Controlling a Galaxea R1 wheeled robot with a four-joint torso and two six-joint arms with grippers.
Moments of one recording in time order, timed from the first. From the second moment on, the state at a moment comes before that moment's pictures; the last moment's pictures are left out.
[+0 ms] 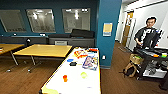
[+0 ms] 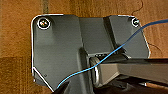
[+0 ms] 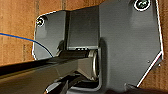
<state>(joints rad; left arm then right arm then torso) 1.53 3.04 -2.72 0.16 -0.10 -0.04 -1.56 3.08 -2.72 -0.18 0.05 0.22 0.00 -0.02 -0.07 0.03</state>
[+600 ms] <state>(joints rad) 1.53 3.04 -2.72 0.16 -0.10 -0.04 -1.56 3.08 -2.72 -0.18 0.06 0.22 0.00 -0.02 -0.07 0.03</state>
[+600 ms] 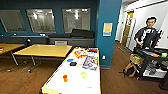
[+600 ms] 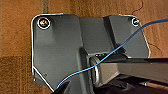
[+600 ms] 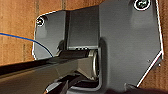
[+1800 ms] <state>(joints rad) 1.53 3.05 -2.72 0.16 -0.10 -0.04 -1.56 3.08 -2.72 -0.18 0.05 0.22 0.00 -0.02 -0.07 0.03</state>
